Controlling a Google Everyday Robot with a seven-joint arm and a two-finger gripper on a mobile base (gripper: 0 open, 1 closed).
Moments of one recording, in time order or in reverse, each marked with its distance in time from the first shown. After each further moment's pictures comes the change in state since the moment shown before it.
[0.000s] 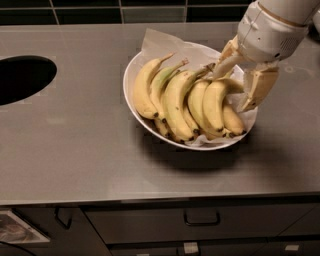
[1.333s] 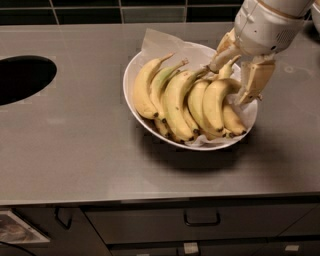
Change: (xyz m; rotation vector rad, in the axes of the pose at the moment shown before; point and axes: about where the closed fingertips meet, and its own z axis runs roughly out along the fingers) arm -0.002 -0.014 -0.005 0.017 0.015 -0.017
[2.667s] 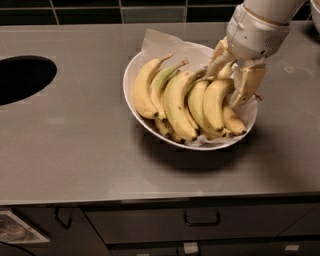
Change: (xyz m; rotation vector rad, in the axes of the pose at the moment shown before) arm 0.005 -0.010 0.022 -0.051 -0.011 0.001
